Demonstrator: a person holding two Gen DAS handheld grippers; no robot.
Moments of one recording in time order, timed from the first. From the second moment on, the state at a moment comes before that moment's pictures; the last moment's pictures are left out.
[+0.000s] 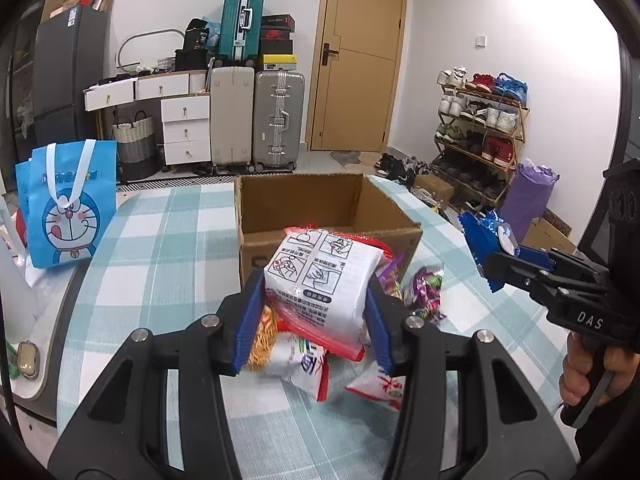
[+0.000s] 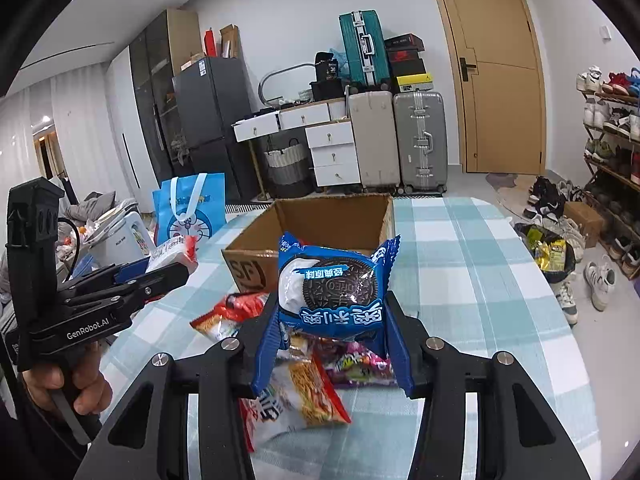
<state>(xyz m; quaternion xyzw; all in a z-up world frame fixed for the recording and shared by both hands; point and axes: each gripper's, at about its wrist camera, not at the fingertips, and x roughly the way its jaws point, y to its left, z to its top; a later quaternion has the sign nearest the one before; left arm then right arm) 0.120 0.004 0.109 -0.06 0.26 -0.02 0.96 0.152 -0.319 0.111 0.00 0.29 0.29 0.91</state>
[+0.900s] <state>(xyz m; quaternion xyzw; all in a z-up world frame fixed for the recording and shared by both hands) 0.224 0.017 0.101 -0.07 0.26 0.00 0.96 0.222 -0.289 0.099 0.03 0.31 0.29 0.91</state>
